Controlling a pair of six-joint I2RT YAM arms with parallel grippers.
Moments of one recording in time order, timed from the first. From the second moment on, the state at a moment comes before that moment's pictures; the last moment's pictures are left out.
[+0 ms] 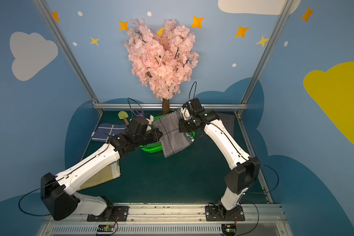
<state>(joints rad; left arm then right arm) -0.62 1.41 1.29 -0.47 0.05 -0.72 0.54 1.74 1.85 -1.03 -0.26 0.33</state>
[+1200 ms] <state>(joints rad) -0.27 1.95 1.48 -0.40 0.40 -0.68 0.46 2.46 2.45 -0.98 -0.38 0.37</state>
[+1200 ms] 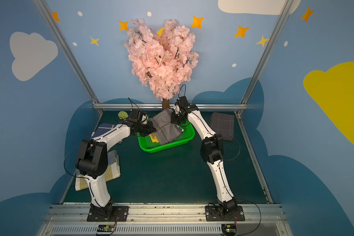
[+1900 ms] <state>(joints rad) -0.27 2.07 1.48 -0.38 0.36 -0.67 0.45 2.54 2.42 -0.99 -0.36 0.43</state>
